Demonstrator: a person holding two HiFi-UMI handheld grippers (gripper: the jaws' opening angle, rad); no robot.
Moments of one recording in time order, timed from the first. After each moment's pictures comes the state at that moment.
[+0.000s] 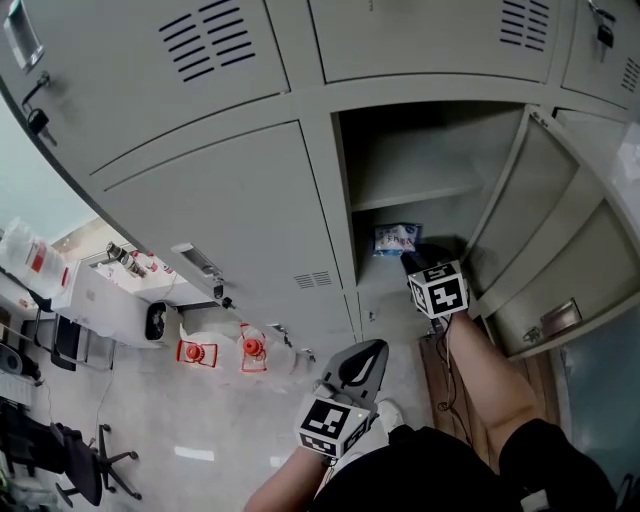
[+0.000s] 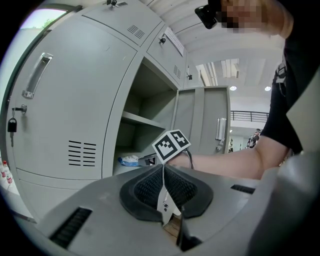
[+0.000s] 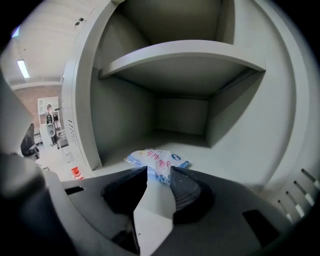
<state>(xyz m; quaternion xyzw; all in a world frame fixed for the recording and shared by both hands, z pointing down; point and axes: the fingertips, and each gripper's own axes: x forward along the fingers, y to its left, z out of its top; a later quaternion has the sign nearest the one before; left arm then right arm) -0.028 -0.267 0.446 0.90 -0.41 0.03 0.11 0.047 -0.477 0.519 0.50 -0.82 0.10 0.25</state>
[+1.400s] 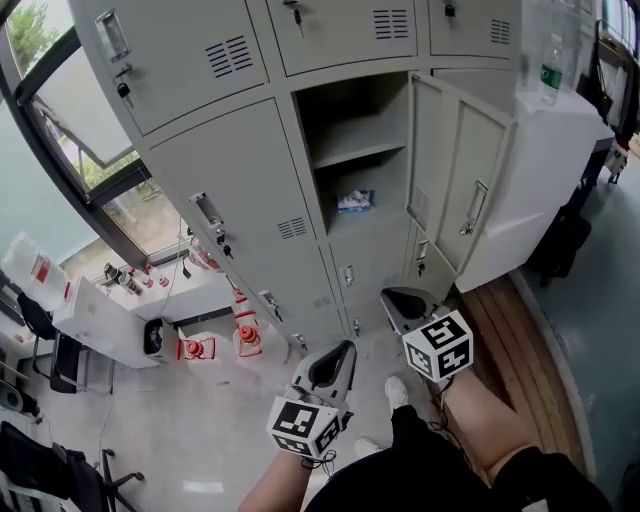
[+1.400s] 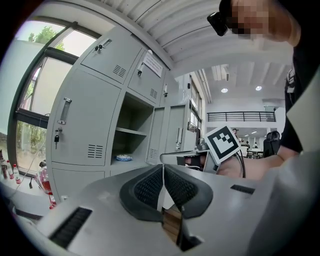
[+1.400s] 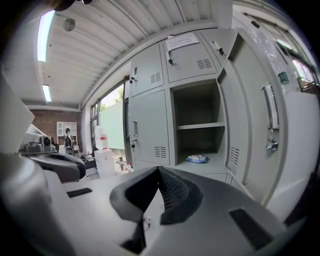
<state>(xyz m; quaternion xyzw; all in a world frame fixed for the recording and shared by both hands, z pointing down) -0.059 -0.067 0.417 0.91 -0.40 0.01 0.08 0.017 -0.153 0.423 0.46 -0.88 0.07 0.10</state>
